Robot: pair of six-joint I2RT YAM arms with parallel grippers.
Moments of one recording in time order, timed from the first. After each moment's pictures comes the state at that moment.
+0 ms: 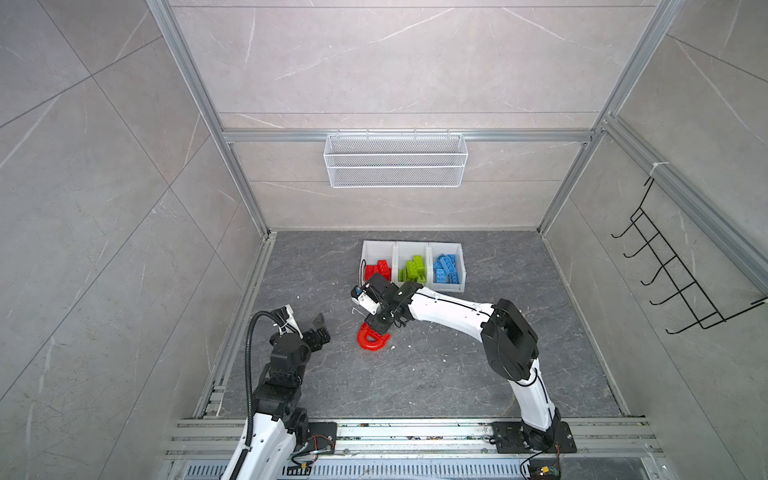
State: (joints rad) left arm -0.20 0.44 0.24 -0.18 -0.23 -0.40; right arm 0.93 2.14 1.72 -0.69 0.00 -0.06
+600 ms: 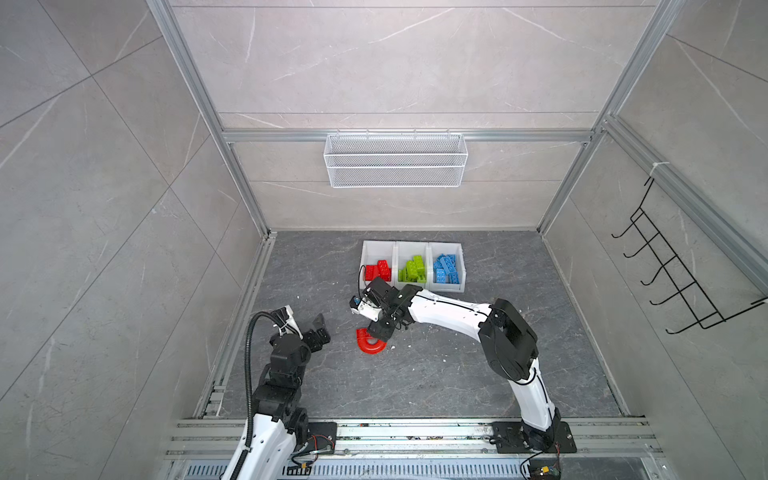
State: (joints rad) left arm -0.20 0.44 0.24 -0.18 -0.23 -0.41; right arm 0.93 2.14 1.68 -0.70 -0.04 -0.28
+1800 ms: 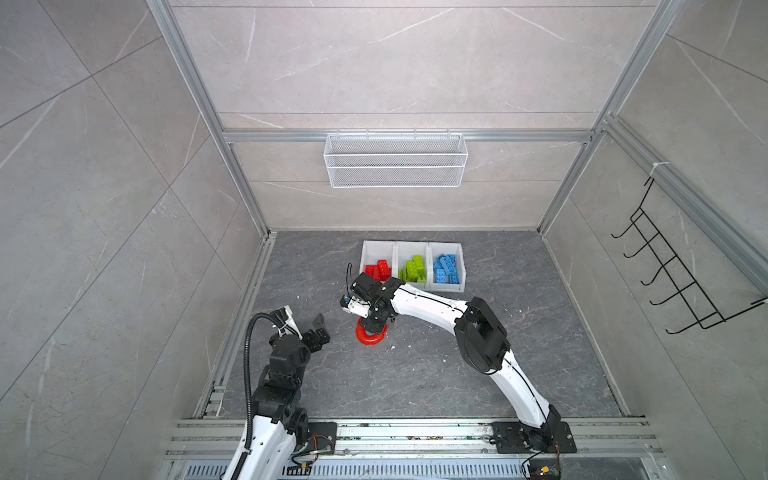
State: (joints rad) left arm -0.20 0.42 0.24 -0.19 -0.23 -0.41; right arm 0.92 2.38 2.01 -0.88 -0.05 -0.29
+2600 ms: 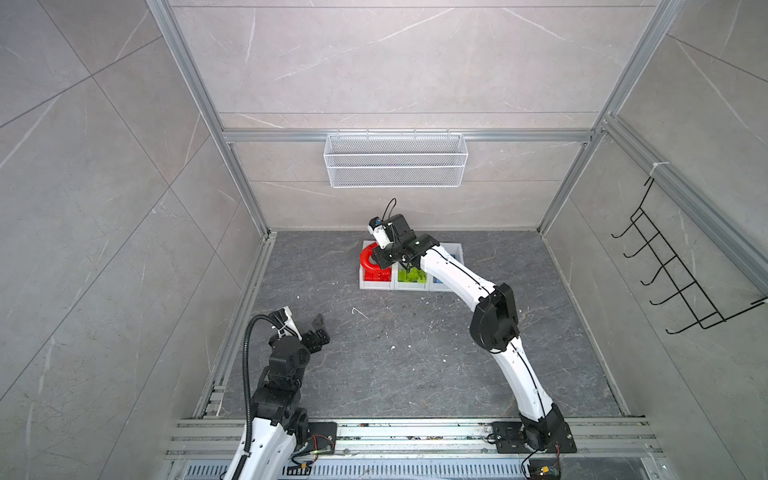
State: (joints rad) left arm -0.20 0.39 0.23 -0.20 -0.23 -0.42; right arm 0.67 2.47 2.43 -0.69 -0.06 0.03
